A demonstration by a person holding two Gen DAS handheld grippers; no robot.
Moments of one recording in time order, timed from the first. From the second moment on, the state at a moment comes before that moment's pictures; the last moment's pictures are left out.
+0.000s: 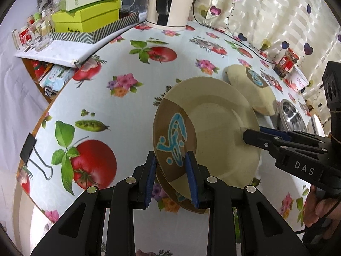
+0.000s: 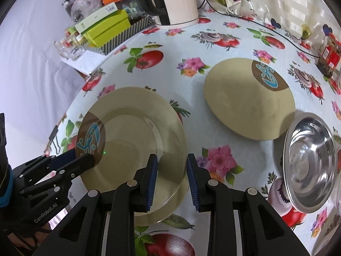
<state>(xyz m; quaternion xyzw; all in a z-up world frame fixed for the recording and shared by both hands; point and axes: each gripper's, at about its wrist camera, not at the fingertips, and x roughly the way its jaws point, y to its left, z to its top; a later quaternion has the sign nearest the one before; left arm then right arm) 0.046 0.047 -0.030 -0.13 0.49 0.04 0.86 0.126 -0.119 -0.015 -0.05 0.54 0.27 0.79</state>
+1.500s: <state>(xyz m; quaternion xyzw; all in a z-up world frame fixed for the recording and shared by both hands) 0.035 0.045 -0.038 -0.13 0.50 0.03 0.86 0.116 -0.122 -0.032 -0.07 0.54 0.27 0.79</state>
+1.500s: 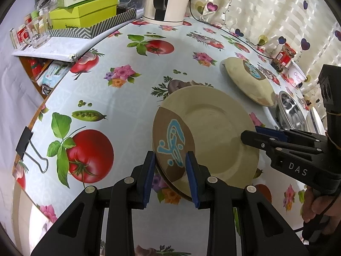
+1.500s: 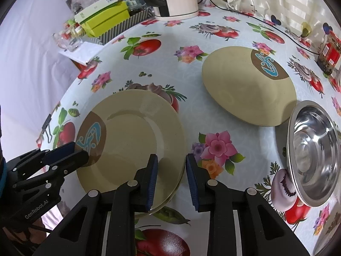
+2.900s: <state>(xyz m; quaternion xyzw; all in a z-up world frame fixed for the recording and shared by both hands) 0.042 0.023 0.013 -0.11 0.45 0.01 0.89 0.093 -0.157 0.027 -0.04 0.49 0.29 0.82</state>
